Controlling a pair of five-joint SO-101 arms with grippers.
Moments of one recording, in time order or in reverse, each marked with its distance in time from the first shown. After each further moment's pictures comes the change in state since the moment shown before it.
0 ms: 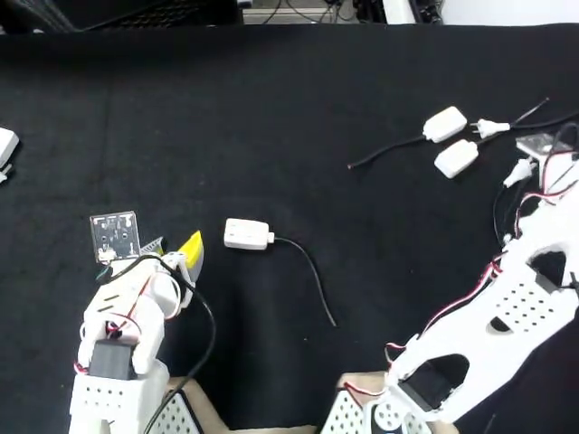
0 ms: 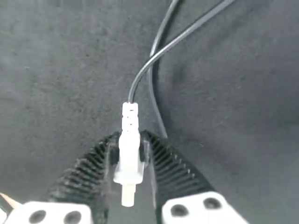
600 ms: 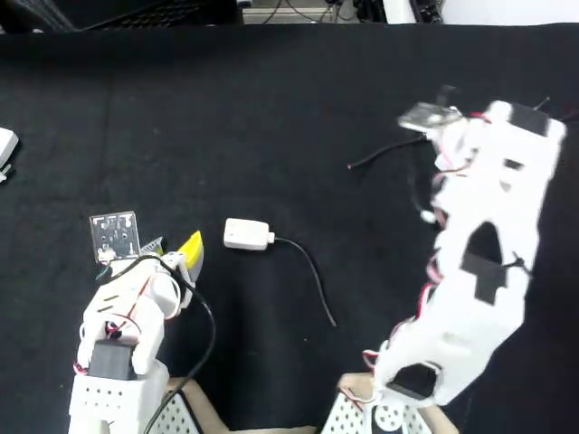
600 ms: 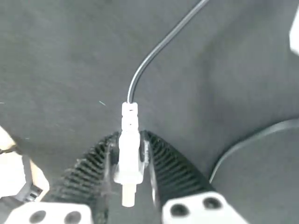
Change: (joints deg) left arm 0.0 0.0 0.0 0.0 0.0; right arm -25.2 -22.8 24.3 0.7 4.8
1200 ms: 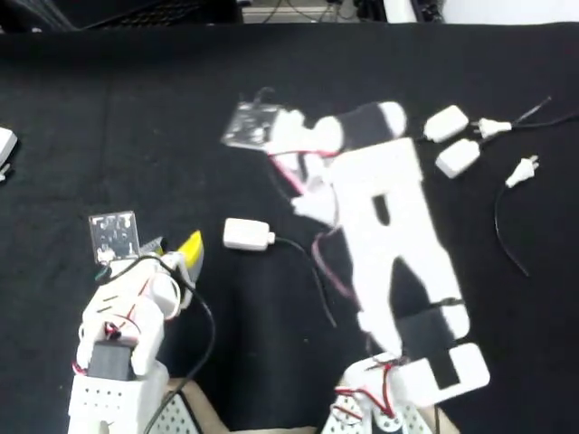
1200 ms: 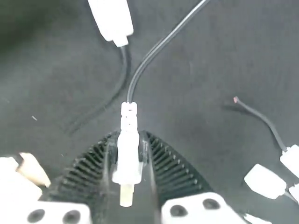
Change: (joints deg) left arm 0.0 0.0 0.0 -0.4 0.0; right arm -40.8 -21.5 6.8 0.1 -17.4
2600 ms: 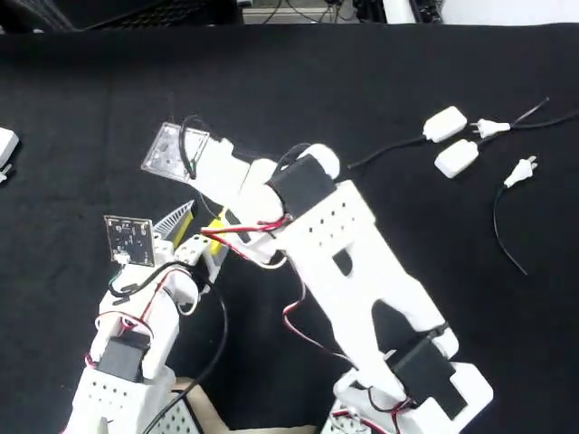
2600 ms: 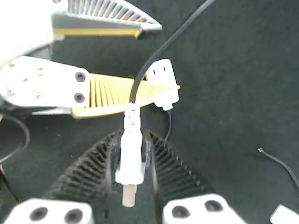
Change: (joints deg) left arm 10.4 2.7 0.2 -22.2 0.0; right arm -18.8 -7.6 2.8 -4.0 -19.7
